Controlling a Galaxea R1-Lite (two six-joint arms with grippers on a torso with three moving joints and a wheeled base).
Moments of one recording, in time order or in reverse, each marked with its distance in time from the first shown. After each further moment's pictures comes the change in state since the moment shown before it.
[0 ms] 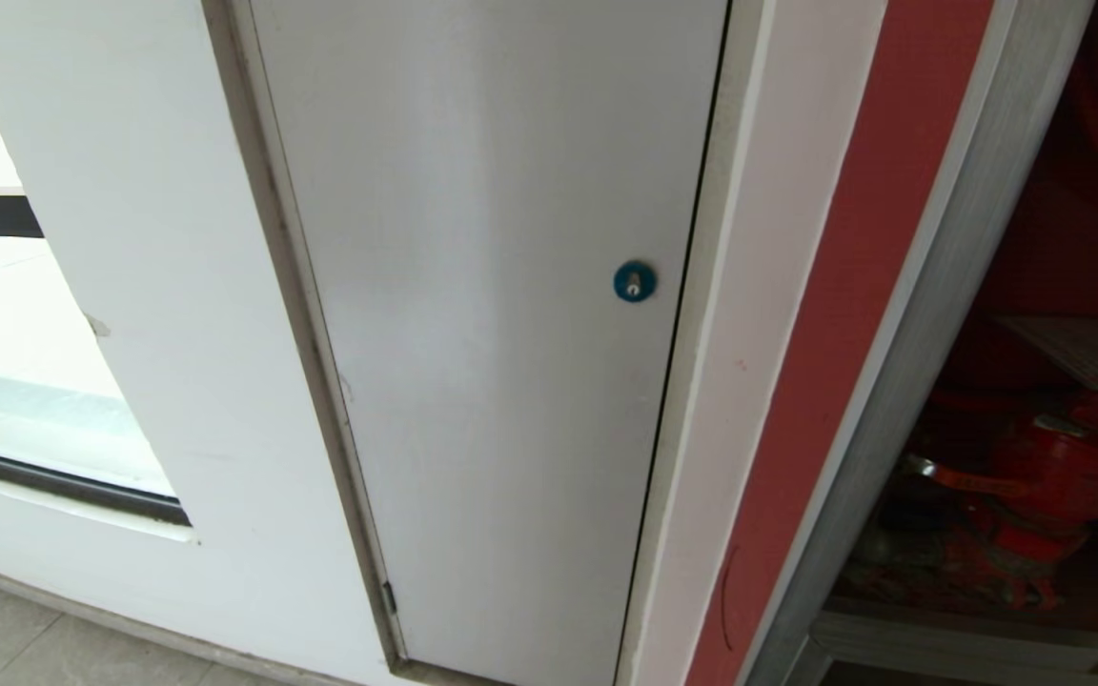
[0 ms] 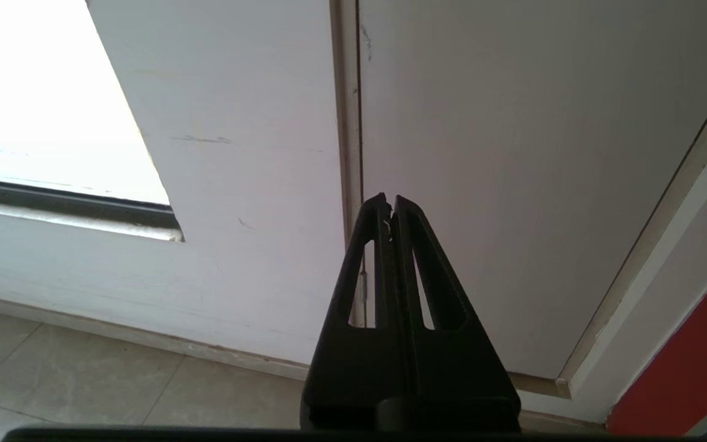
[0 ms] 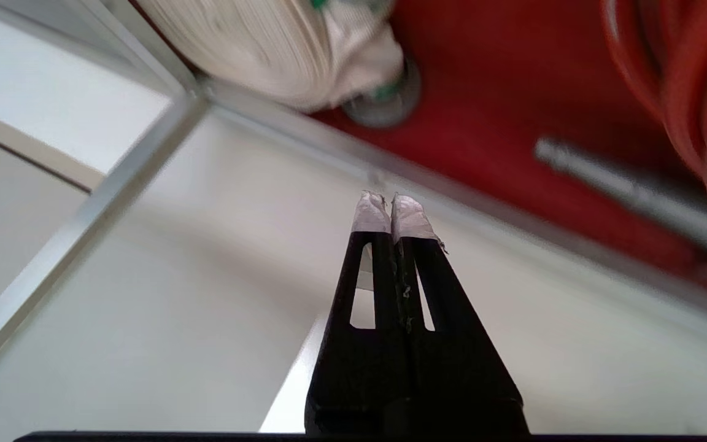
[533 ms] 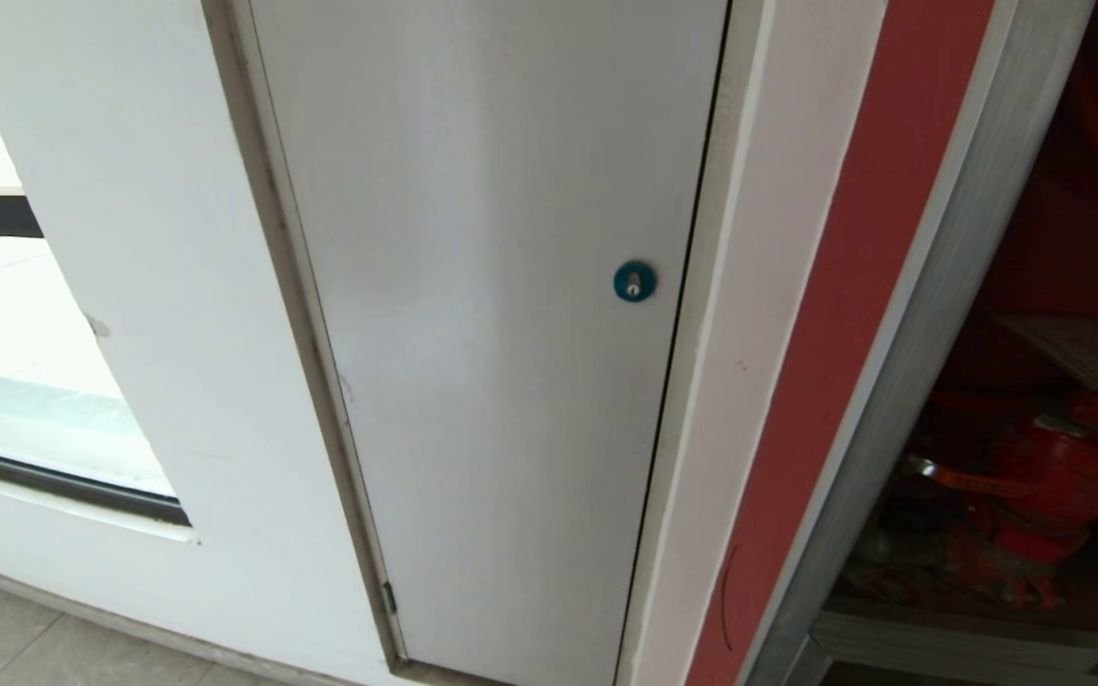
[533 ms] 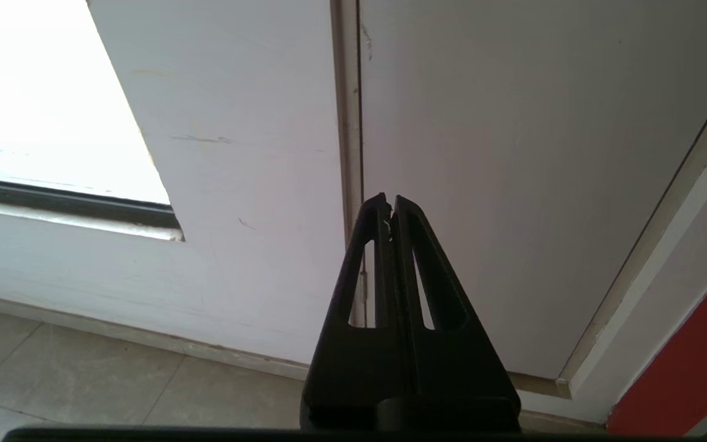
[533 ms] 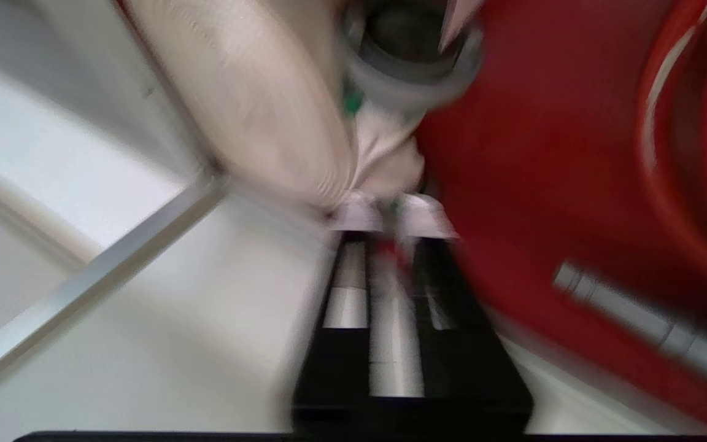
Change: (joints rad) left arm 0.000 0.000 0.000 0.000 0.000 0.000; right arm -0.423 0.111 0.021 -0.037 0.641 -0.279
